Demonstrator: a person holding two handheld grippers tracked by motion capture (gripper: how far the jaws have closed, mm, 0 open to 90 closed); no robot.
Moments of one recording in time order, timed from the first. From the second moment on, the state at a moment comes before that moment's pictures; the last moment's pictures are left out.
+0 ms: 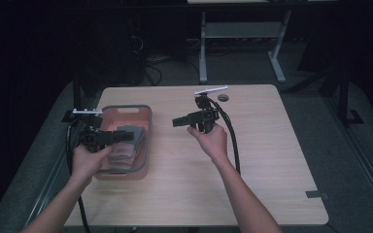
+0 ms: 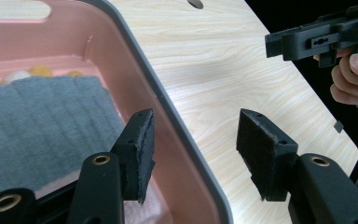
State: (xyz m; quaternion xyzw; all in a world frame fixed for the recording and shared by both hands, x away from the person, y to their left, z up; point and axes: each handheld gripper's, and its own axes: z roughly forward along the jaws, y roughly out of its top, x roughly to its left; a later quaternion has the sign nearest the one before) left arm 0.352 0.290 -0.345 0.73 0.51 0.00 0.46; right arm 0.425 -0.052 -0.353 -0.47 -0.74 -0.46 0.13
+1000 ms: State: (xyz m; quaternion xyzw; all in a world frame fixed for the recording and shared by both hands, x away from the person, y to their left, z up) left arm 0.353 0.221 -0.342 0.76 0.45 -0.02 0.46; right arm 0.410 -0.113 -0.354 -0.50 -0.72 -0.47 0.12
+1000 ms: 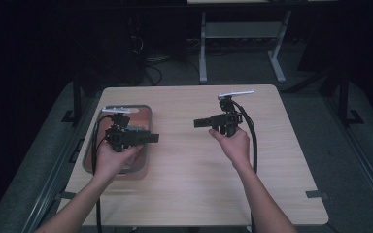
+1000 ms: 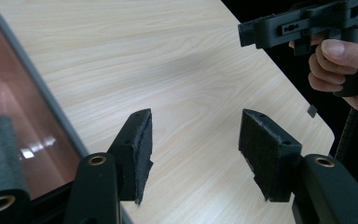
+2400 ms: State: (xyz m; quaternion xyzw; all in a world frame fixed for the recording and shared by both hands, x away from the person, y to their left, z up) left arm 0.345 0.152 -0.354 0.79 0.41 -0.05 0.46; right arm 0.393 -0.189 -0.379 -0.54 -0.70 -0.45 0.11
